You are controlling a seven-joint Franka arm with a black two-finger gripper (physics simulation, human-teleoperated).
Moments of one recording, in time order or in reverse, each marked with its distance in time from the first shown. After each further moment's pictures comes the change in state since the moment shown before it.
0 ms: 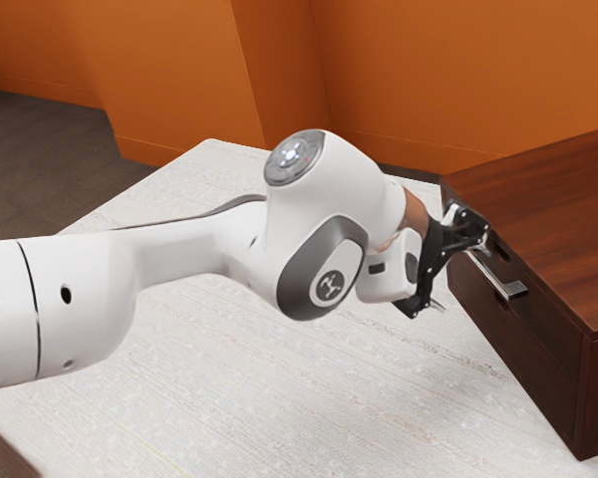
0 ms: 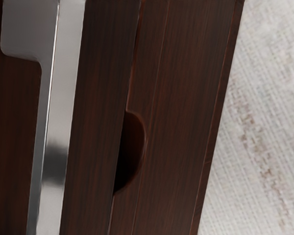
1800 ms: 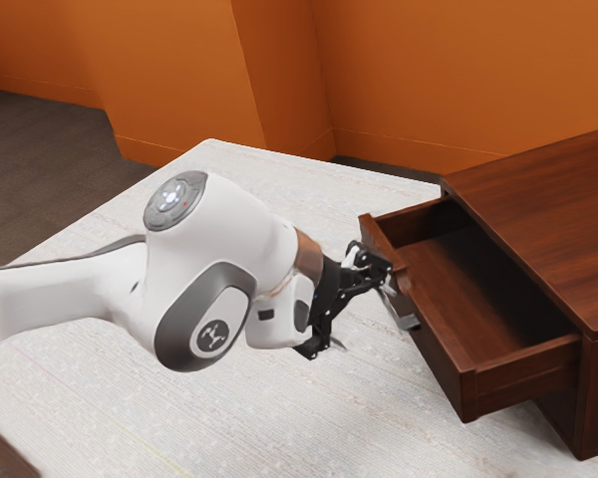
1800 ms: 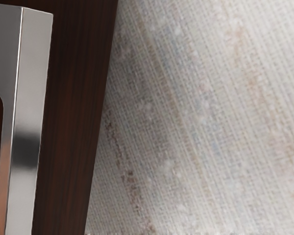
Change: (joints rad) arm 0.018 -0.371 0.056 -0.451 -0.012 0.035 0.045
